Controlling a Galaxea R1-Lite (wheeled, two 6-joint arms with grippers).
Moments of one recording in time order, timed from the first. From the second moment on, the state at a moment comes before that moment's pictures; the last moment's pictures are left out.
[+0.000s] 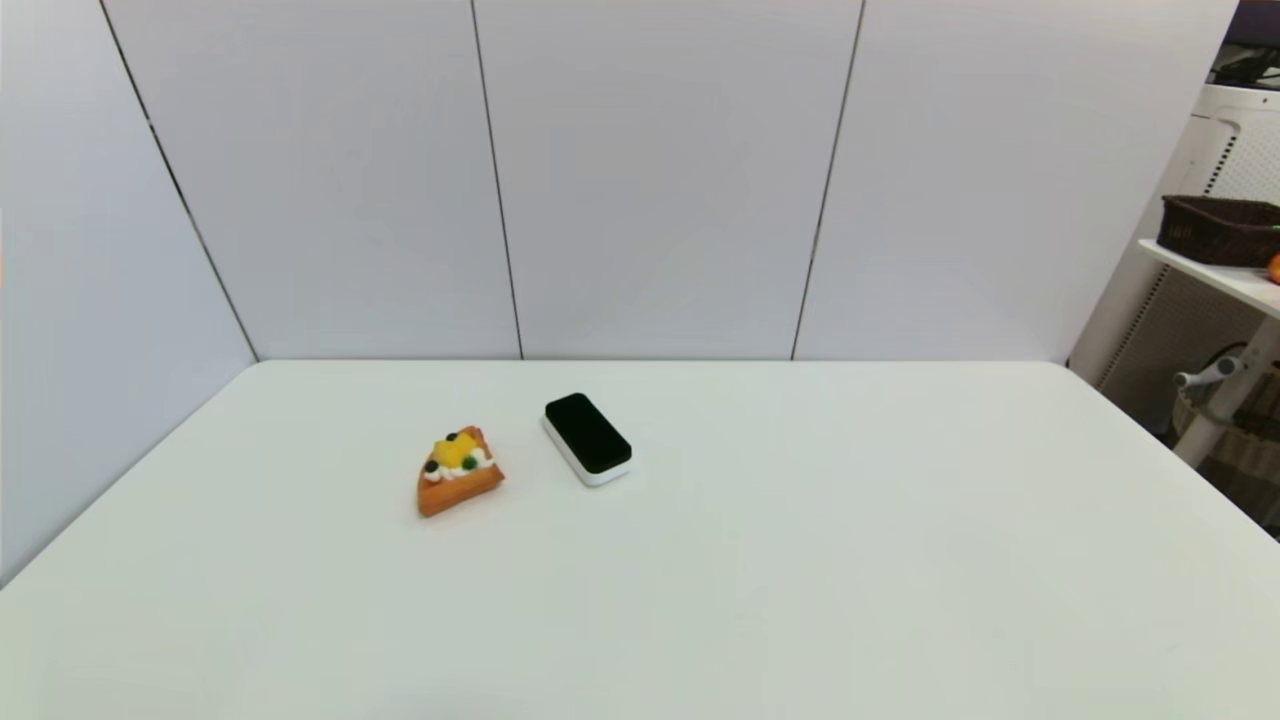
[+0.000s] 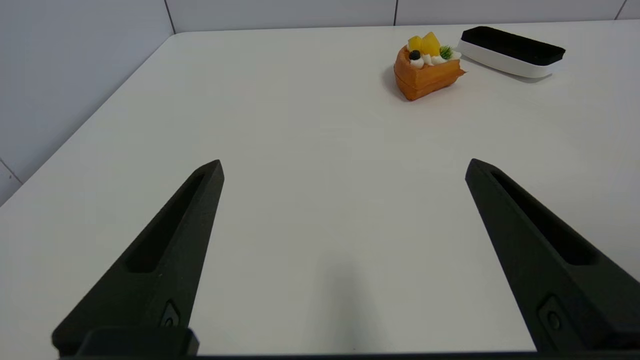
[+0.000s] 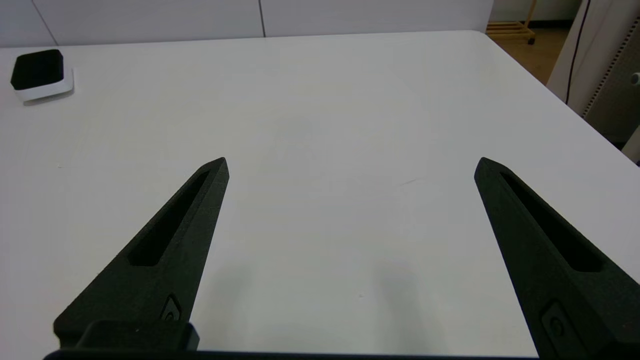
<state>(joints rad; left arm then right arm) -0.01 0.00 0.00 0.00 -0.03 0.04 0.00 0.00 0.00 0.00 -0.02 0.03</state>
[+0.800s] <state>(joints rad) -0.01 0.00 0.00 0.00 -0.03 0.04 0.00 0.00 0.00 0.00 -0.02 0.03</state>
